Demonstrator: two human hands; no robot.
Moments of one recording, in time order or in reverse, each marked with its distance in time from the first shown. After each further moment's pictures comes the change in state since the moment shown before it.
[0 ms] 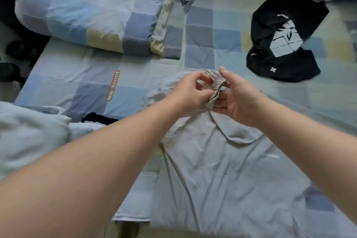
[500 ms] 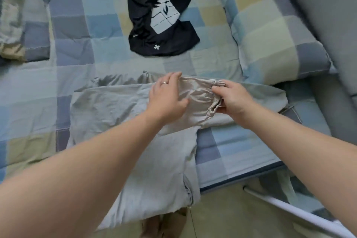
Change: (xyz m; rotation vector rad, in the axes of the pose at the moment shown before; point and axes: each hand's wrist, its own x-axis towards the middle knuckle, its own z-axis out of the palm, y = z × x) left_hand 0.011 0.099 0.370 0.631 -0.151 0.218; right_hand -0.170 0.036 -0.384 -0.132 0.519 -0.145
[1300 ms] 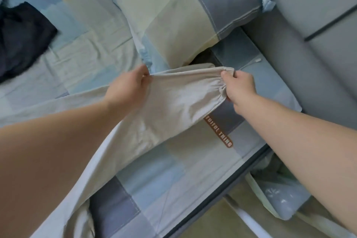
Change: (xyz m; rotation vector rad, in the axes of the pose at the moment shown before) left_hand 0.254 0.186 0.307 0.283 -0.170 0.190; right_hand 0.222 0.216 -0.383 0.138 0.668 0.234
